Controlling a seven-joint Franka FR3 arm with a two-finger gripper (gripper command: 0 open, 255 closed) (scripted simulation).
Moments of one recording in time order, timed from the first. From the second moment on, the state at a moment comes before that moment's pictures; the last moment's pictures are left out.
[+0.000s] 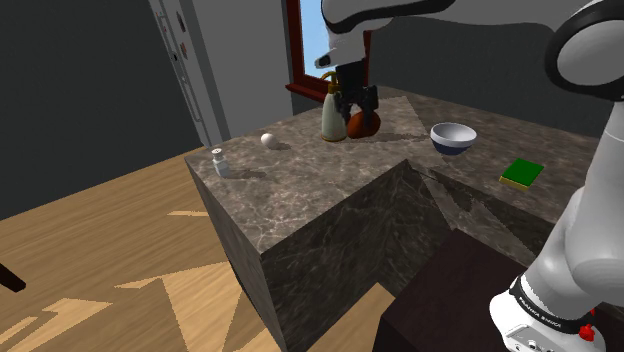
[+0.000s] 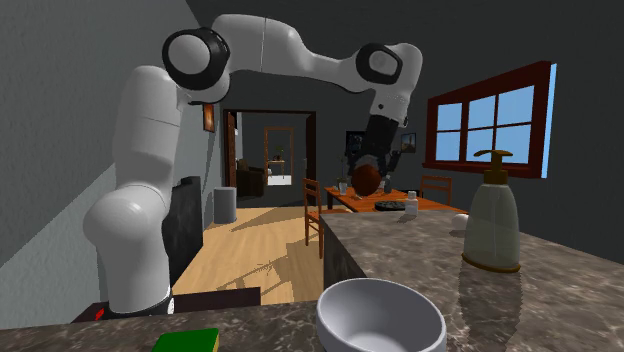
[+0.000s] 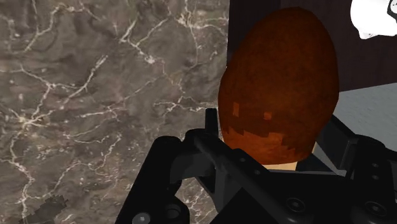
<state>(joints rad) 0.17 0.19 -0.15 -1.48 0.10 1.36 -1.49</state>
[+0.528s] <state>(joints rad) 0.10 0.02 -0.21 -1.71 0.03 1.40 -1.63</state>
